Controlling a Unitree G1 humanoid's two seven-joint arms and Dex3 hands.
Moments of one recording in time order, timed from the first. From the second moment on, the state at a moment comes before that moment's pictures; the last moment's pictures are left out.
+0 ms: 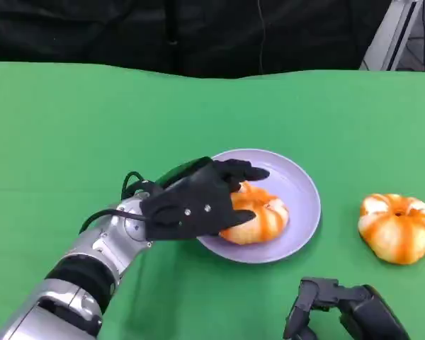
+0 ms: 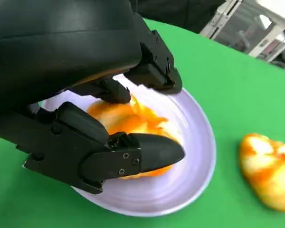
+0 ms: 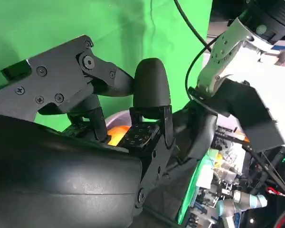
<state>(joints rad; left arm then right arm) -0.75 0.03 -0.37 1.12 0.38 -0.53 -0.17 0.08 -0.07 0.18 0.49 -0.03 -0.92 0.30</state>
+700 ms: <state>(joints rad) -0.47 0.06 -0.20 0.64 0.21 -0.47 -0.22 0.08 -0.07 0.18 0.49 -0.02 -0.92 0.30</state>
